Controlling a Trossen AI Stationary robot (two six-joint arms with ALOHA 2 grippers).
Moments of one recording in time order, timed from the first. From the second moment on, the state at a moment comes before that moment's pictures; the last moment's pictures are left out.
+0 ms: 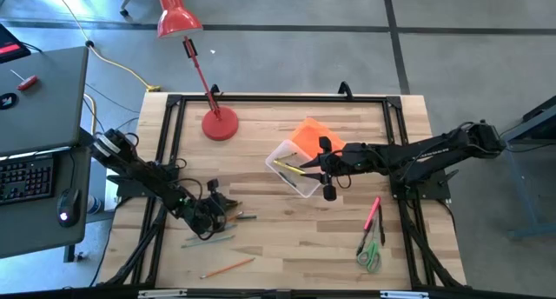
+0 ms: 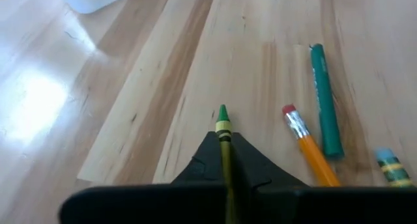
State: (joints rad) left arm -0.69 1.59 0.31 0.32 -0.72 -0.61; right arm 0.09 1.21 0.69 0.21 0.06 -0.05
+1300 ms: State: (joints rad) left arm 0.14 1.87 0.93 0.39 -0.01 0.23; right arm 0.09 1.21 0.69 0.20 0.18 -0.05
